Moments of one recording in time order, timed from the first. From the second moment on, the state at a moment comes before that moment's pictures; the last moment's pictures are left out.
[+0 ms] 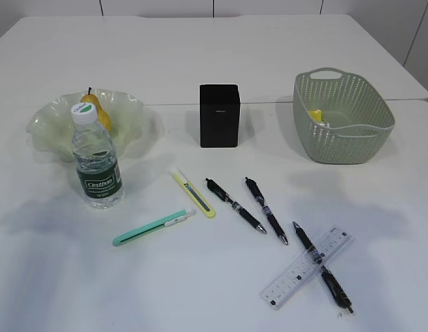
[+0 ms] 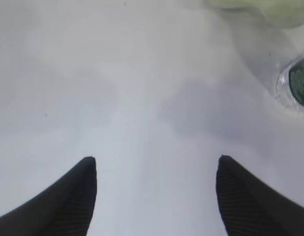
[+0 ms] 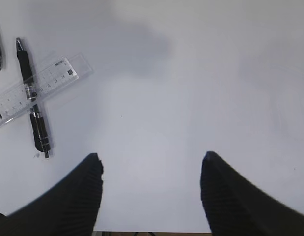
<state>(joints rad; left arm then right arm) 0.09 1.33 -0.85 -0.02 0.67 -0.10 0.06 1.31 -1.10 -0.12 1.17 0.01</state>
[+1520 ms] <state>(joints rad) 0.09 1.16 -0.87 -0.24 0.90 0.12 0.38 1.72 -1.66 -0.03 1.23 -0.03</state>
